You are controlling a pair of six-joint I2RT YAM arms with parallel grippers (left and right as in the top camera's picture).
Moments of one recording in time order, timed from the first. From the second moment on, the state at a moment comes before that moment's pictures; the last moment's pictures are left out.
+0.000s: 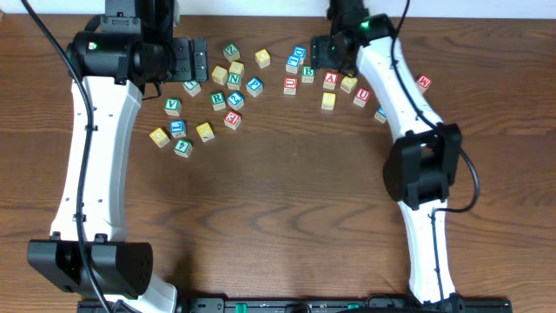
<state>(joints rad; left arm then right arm) -0.06 1.74 1.91 -1.13 0.09 -0.09 0.31 2.45 2.36 -1.00 0.00 0.32</state>
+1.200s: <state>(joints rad) -0.06 1.74 1.91 -1.13 0.09 -0.09 0.36 2.56 2.36 -0.98 0.20 0.49</state>
